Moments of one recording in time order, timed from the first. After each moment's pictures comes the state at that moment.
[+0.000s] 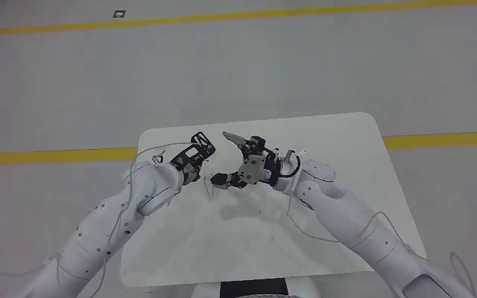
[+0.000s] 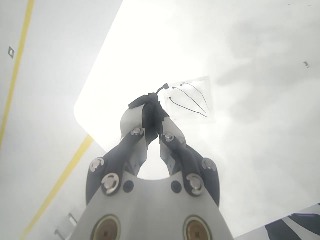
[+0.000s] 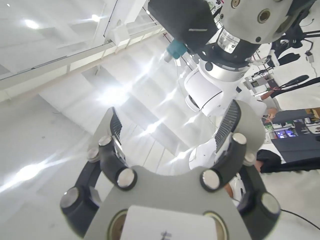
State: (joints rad) left arm 1.15 -0.87 -0.94 -1.88 1.15 -0.22 -0.97; right arm -1.12 -1.18 0.82 -1.63 1.31 0.34 0.55
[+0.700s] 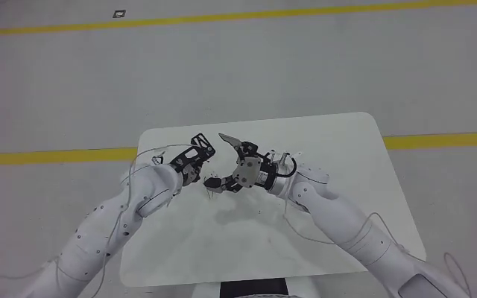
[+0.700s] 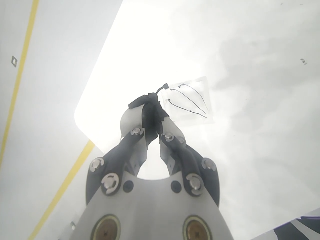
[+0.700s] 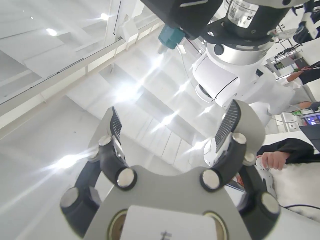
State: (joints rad) left arm 1.17 -0.87 -0.96 -1.88 1.16 -0.24 -0.93; right arm -1.12 -1.21 0.80 -1.62 1.39 0.34 0.55
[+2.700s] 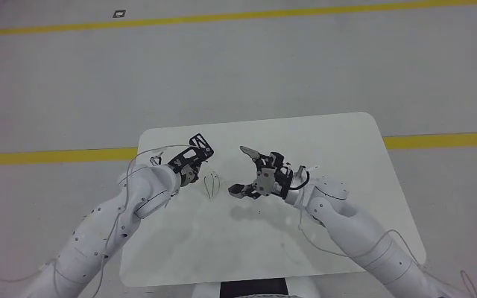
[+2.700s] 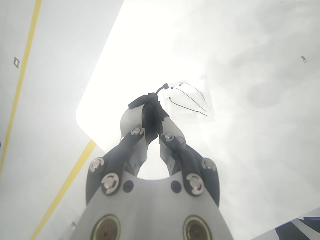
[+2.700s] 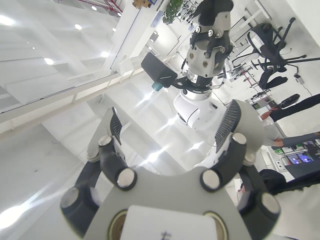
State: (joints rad) left arm 1.19 -0.86 -0.98 -1.89 1.18 -0.25 -0.93; right arm -1.28 -1.10 0.89 -1.71 1.22 0.34 0.39
